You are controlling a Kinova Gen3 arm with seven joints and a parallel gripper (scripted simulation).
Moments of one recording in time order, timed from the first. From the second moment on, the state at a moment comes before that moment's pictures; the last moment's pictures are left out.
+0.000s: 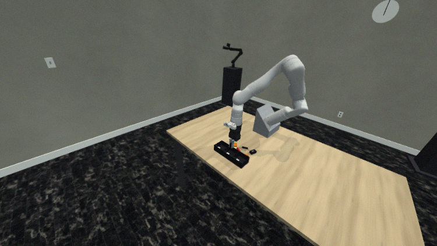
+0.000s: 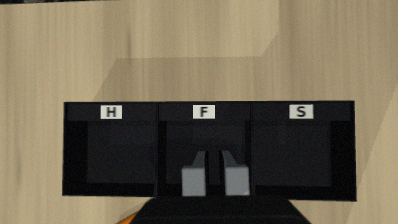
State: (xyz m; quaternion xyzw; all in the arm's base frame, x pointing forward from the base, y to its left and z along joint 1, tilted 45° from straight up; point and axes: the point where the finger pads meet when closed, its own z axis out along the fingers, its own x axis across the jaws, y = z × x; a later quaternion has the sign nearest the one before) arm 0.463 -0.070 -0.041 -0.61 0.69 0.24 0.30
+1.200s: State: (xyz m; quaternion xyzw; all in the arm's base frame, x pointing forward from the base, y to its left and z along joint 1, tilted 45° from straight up) arm 0.473 -0.017 0.019 -0.61 0.69 0.24 0.30
